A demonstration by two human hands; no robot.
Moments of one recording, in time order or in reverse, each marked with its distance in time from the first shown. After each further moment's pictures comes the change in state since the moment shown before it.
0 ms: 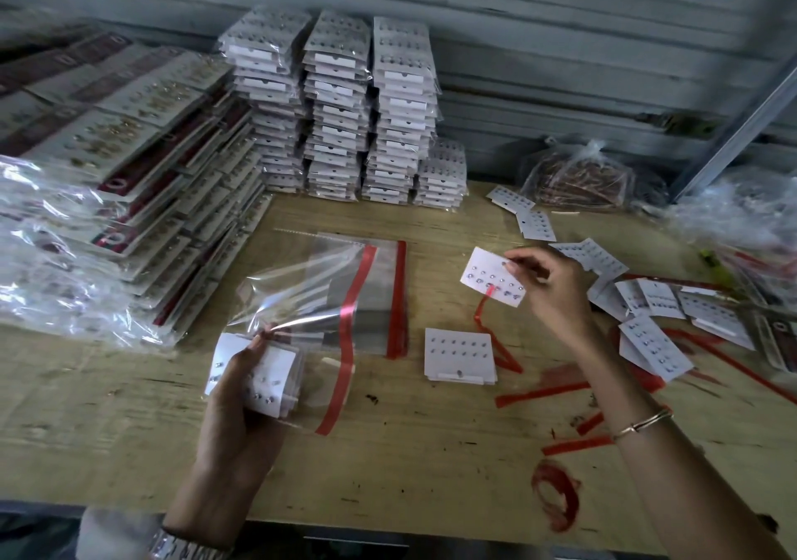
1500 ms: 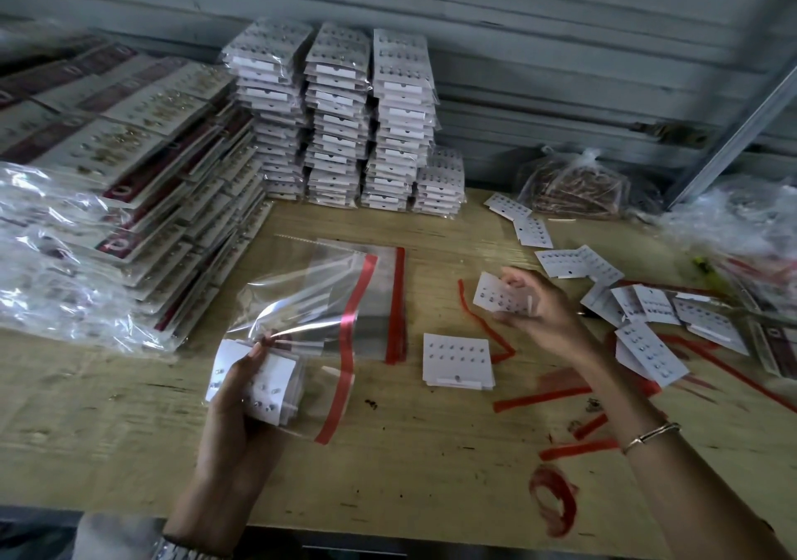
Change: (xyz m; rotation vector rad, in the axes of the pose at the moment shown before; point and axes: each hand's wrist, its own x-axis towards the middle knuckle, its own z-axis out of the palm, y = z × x) left_hand 0.000 -0.004 -0.006 -0.007 0.026 -0.008; right_hand -0.015 0.020 -0.005 -0.017 -0.345 0.151
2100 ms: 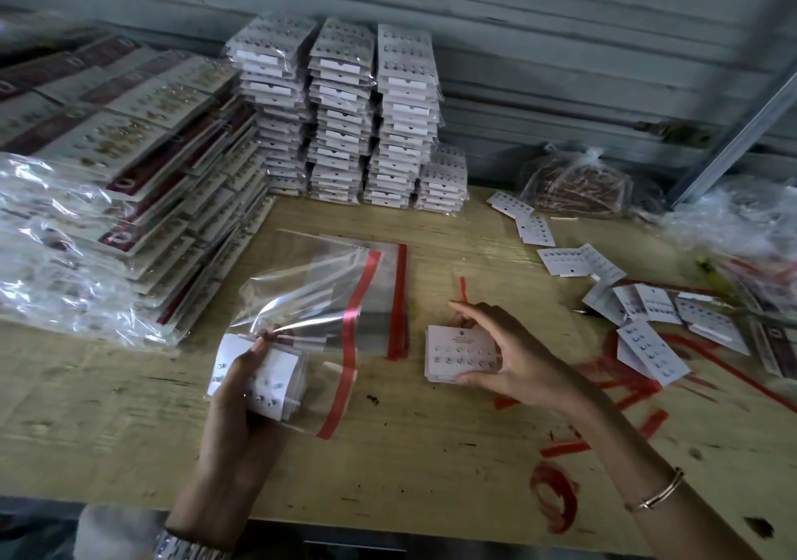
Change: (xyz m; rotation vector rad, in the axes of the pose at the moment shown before) left_hand -0.003 0.001 0.005 -0.029 -0.021 0.007; right_hand -0.046 -0.042 0.029 -0.136 -0.311 -0.212
